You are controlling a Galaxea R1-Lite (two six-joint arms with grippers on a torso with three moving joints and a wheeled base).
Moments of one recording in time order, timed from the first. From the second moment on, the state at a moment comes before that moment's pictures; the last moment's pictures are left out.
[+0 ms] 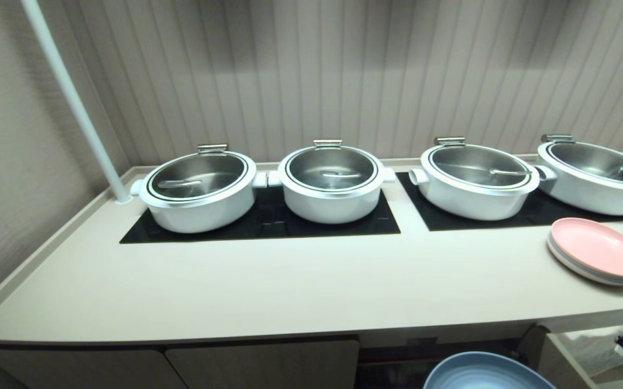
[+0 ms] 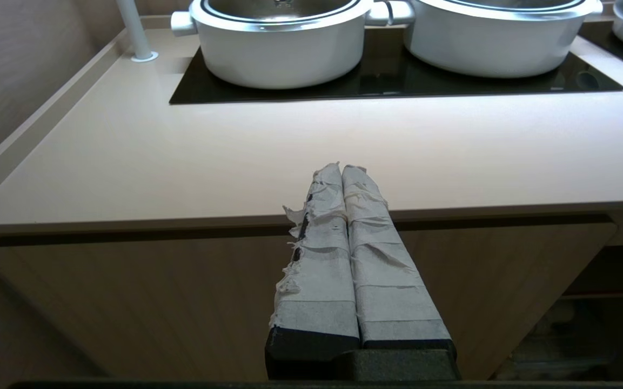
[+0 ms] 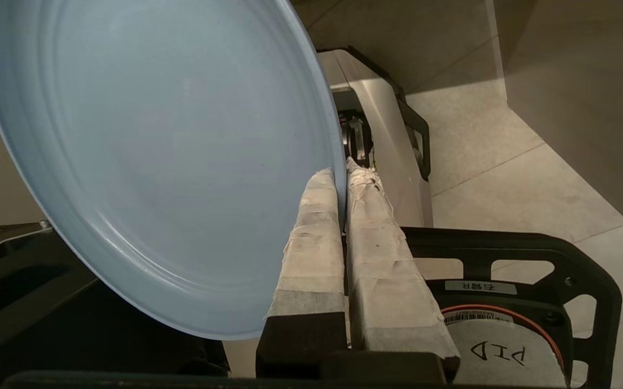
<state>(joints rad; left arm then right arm) 0.00 0.00 0.00 0.00 0.00 0.00 0.16 1.15 -0.35 0.32 0.17 0.41</state>
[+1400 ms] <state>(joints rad) 0.00 0.00 0.00 0.00 0.00 0.00 0.17 1.17 -0.35 0.26 0.18 0.41</state>
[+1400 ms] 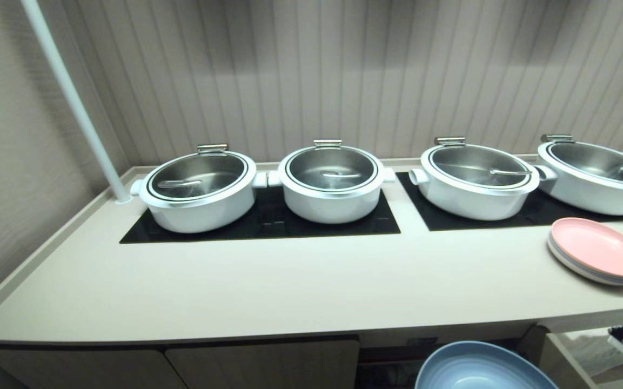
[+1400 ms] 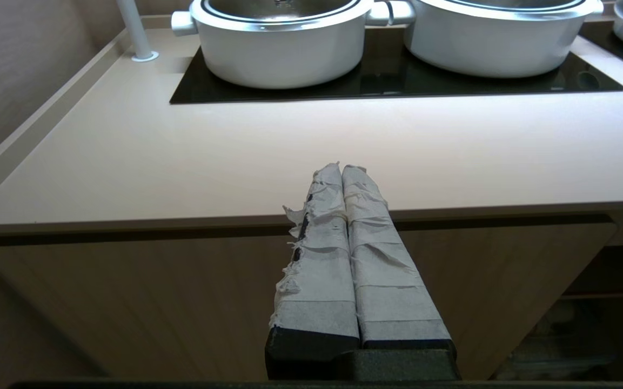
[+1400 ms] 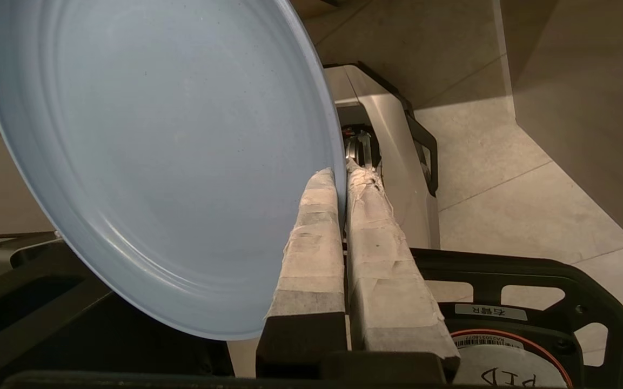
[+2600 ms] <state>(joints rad) 0.00 0.00 0.00 0.00 0.00 0.00 0.17 1.16 -0.35 0.27 0.17 0.42</state>
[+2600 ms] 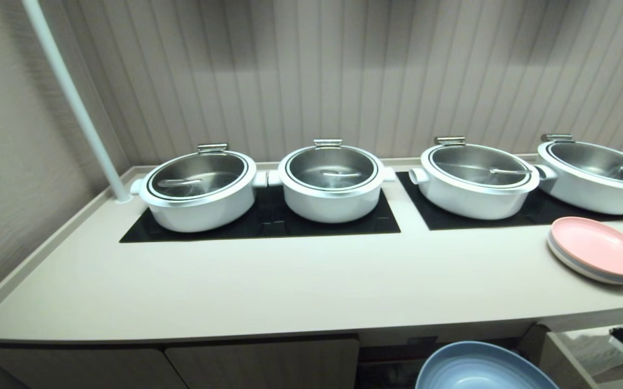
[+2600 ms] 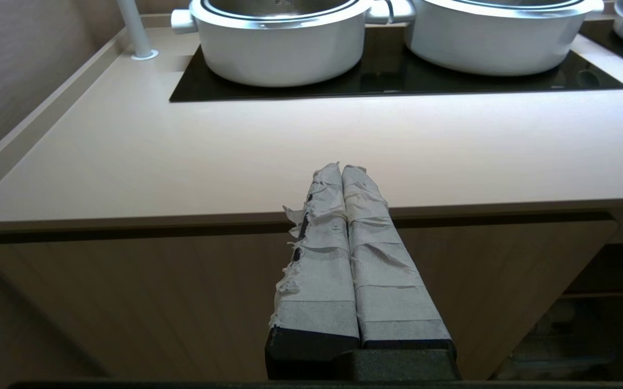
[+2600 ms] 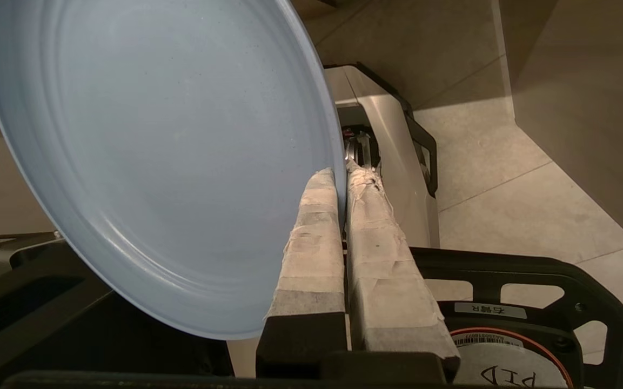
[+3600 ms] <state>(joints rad) 0.00 0.00 0.00 0.00 0.00 0.00 0.18 1.16 -0.35 0.26 0.17 0.47</state>
